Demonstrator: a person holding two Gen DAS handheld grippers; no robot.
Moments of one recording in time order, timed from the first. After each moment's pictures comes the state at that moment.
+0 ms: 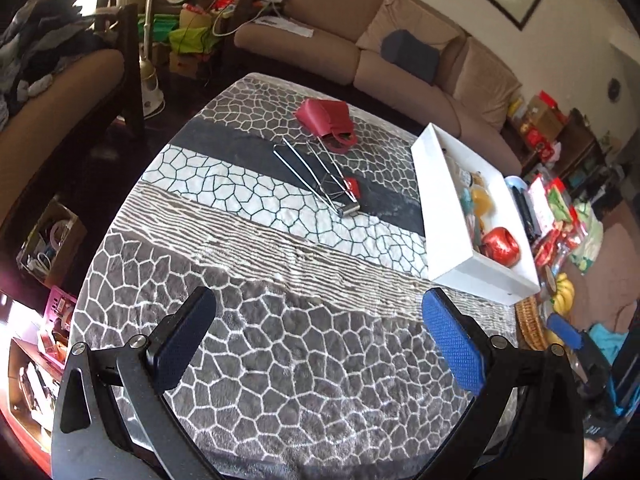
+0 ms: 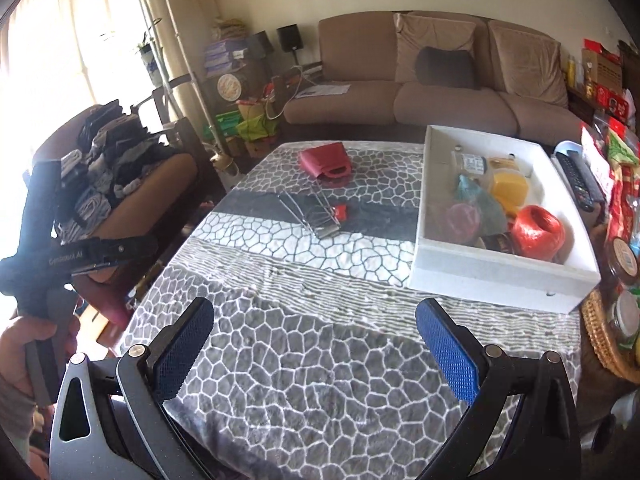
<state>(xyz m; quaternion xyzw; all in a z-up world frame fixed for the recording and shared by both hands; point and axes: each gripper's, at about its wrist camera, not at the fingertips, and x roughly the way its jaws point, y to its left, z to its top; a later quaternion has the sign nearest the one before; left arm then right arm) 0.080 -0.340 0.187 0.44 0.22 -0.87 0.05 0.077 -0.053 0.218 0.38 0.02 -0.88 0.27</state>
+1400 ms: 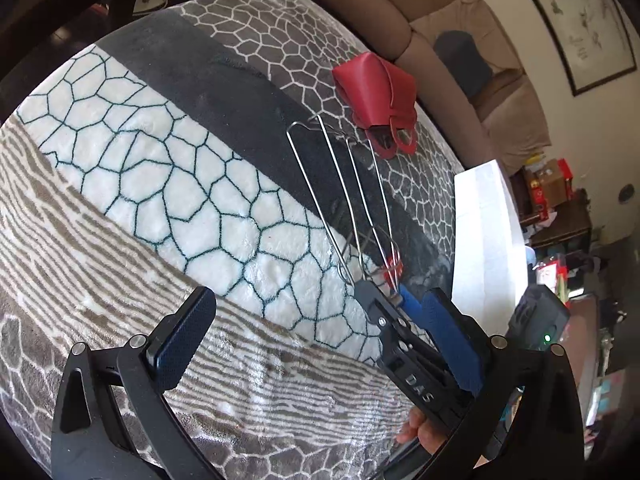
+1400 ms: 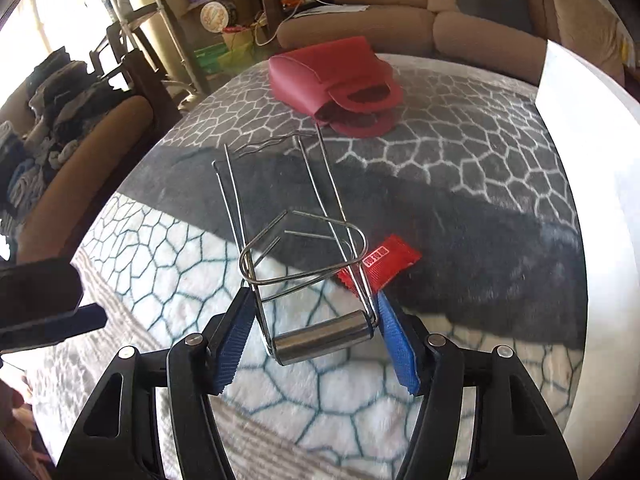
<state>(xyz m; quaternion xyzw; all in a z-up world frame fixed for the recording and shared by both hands) -0.079 -0.382 0.038 0.49 0.40 -0.78 0.02 -0.160 -0.189 0.028 0.48 0.03 -0.83 0.27</state>
